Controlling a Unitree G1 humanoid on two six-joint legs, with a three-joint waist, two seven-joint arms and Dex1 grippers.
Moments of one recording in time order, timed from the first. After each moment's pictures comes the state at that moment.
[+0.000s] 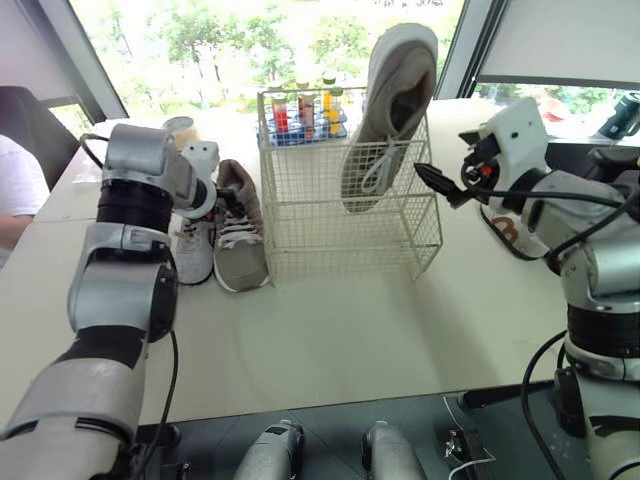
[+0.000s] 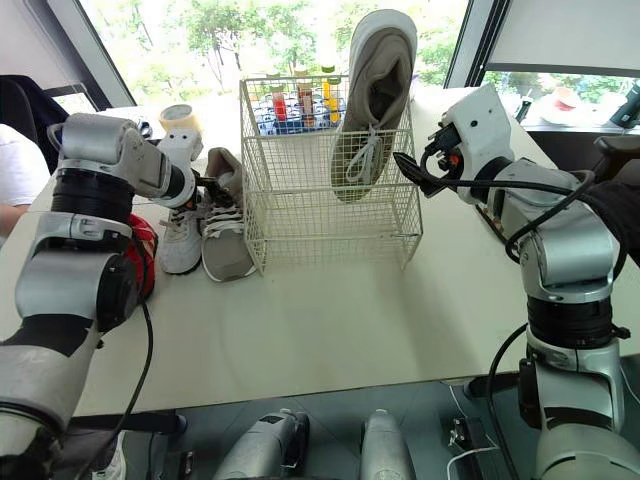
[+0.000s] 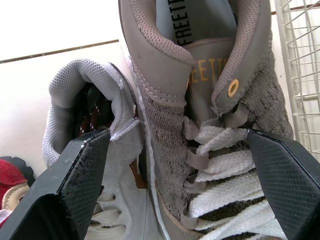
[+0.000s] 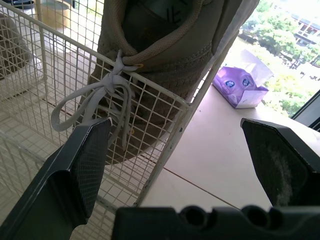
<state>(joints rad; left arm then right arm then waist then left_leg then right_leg) -1.33 0.47 0.01 0.74 -0.16 1.44 -0.28 -0.73 -0.69 -0.11 -0.24 0.28 0.84 0.51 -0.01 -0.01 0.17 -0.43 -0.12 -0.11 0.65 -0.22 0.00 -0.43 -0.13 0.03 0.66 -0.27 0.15</state>
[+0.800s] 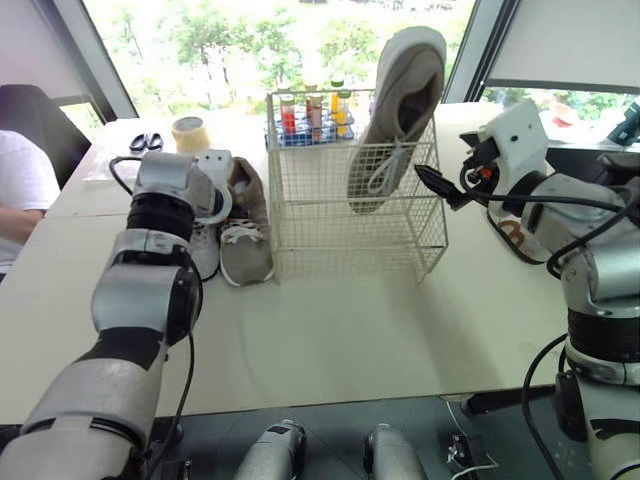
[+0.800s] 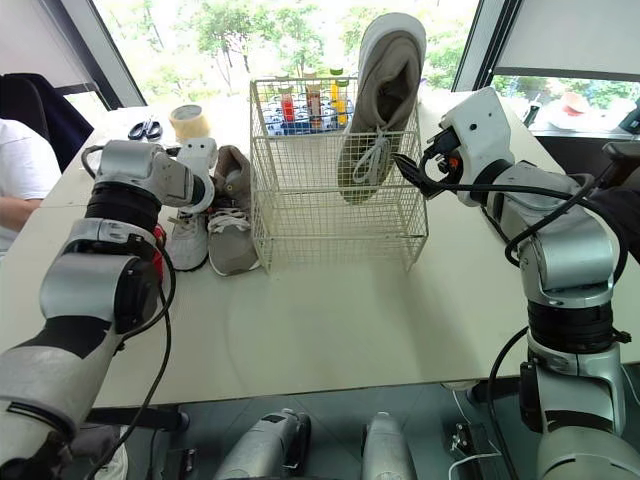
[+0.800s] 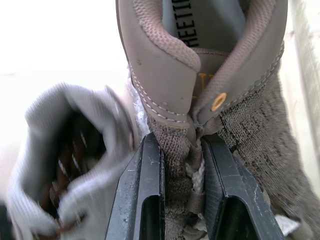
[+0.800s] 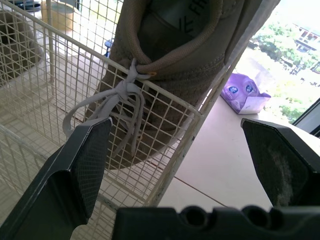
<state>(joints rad) -1.31 0.41 0.10 0.87 -0.12 1.13 -0.22 -0.72 -0.69 -0.11 -0.27 0.28 0.84 0.50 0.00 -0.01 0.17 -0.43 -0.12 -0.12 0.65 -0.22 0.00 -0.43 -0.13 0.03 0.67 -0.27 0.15</state>
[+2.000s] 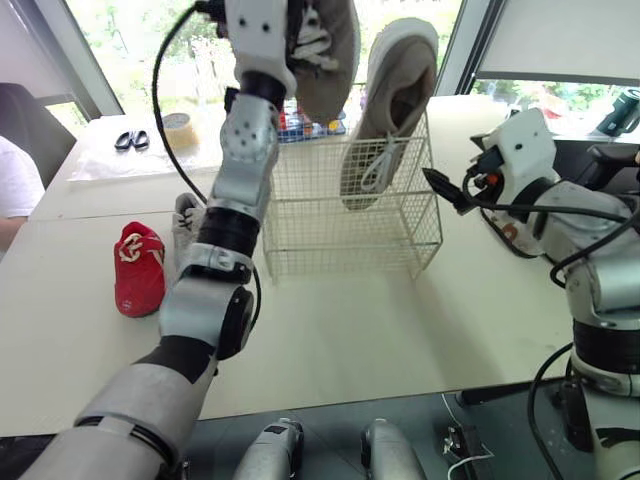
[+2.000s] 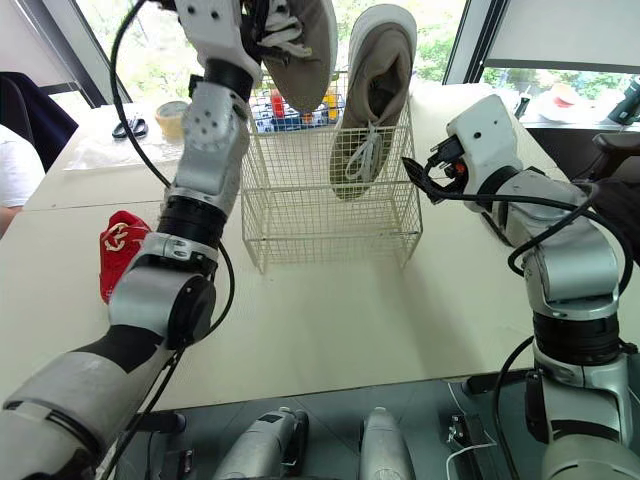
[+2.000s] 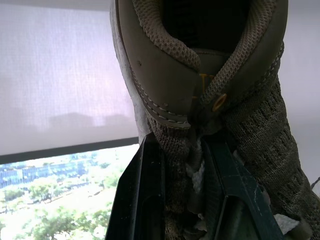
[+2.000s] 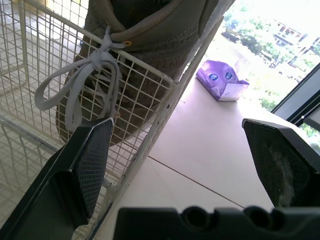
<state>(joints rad) -1.27 0.11 0.08 0.78 0.04 -0.47 0.03 -0.66 -0.71 -0.13 -0.34 0.25 0.84 0.45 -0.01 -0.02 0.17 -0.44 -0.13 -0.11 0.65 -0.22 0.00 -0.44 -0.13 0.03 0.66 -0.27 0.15</state>
